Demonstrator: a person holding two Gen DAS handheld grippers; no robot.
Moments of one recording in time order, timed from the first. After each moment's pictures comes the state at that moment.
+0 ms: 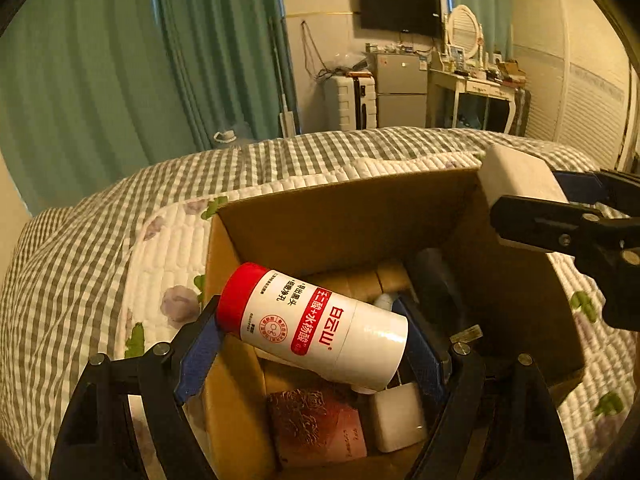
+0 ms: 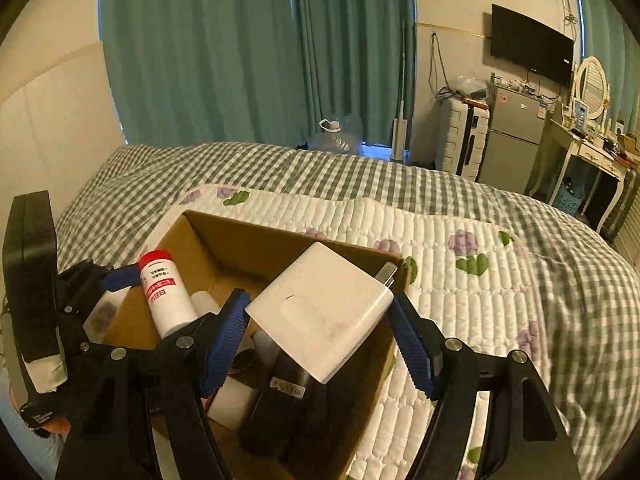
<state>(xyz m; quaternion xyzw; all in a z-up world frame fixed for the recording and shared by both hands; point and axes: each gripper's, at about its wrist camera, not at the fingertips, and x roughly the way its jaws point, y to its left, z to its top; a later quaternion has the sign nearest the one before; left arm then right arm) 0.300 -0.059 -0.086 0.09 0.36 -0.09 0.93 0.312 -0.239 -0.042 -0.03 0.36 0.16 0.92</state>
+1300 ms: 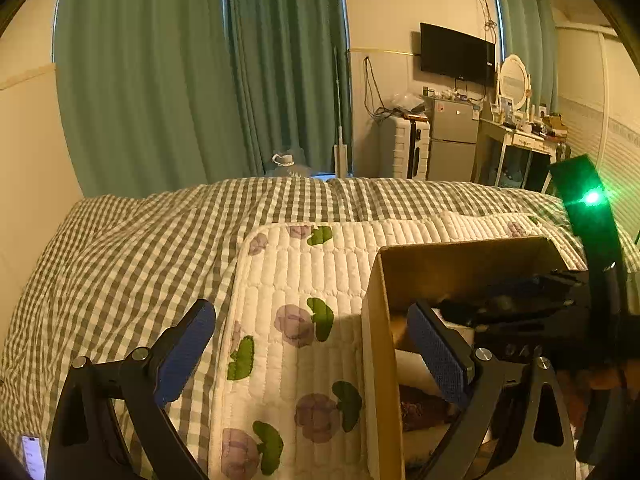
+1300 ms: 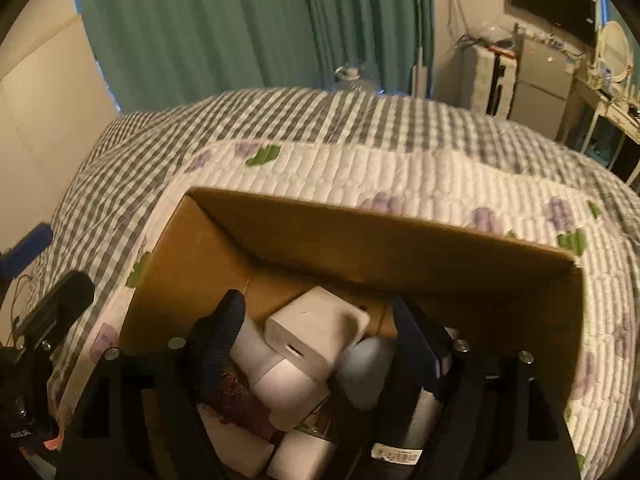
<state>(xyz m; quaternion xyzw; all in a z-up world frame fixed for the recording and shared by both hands) 0.291 0.038 -0.053 0.03 0.30 -0.01 0.95 0.370 -0.158 -0.095 -0.01 0.45 0.17 0.88</state>
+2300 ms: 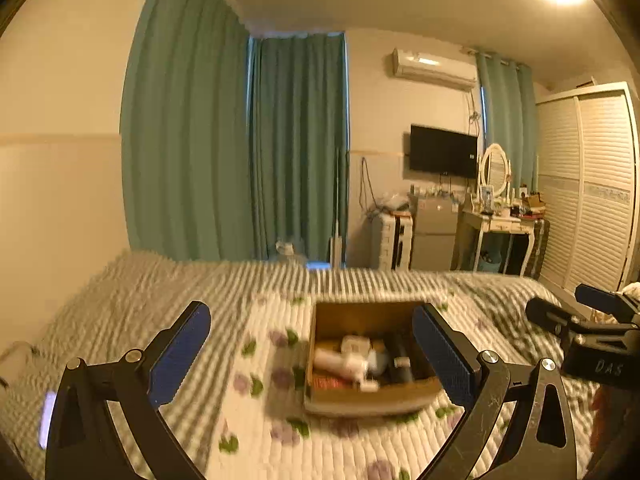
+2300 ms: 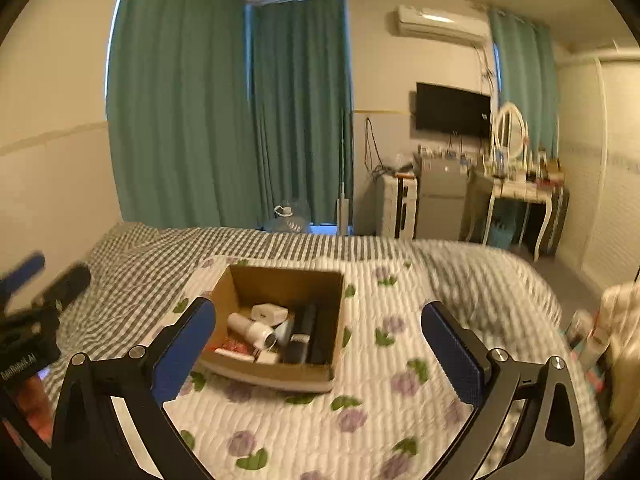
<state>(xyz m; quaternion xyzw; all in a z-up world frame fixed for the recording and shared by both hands) 0.057 -0.004 0.045 -0.01 0.14 0.00 0.99 0.065 -0.251 0.064 0.01 0.21 0.05 0.98</state>
